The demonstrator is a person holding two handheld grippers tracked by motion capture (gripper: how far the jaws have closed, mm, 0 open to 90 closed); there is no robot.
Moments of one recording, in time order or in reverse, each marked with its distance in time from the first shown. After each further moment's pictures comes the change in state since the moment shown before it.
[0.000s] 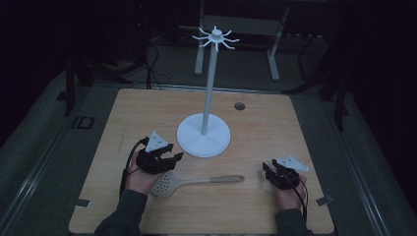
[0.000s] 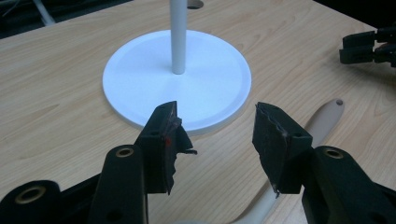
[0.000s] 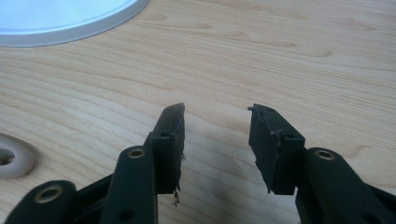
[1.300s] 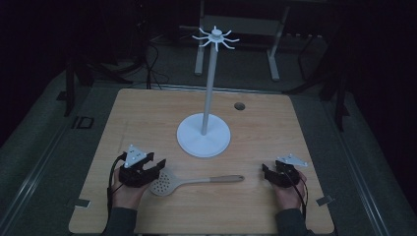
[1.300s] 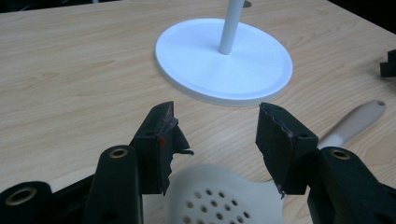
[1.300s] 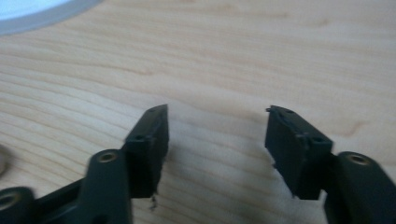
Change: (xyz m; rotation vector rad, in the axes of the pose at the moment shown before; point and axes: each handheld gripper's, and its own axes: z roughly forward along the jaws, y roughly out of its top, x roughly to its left) left arm 0.012 -0.050 -0.027 -0.062 0.132 -0.145; right arm -0.005 0.002 0.006 0.080 -0.030 0.053
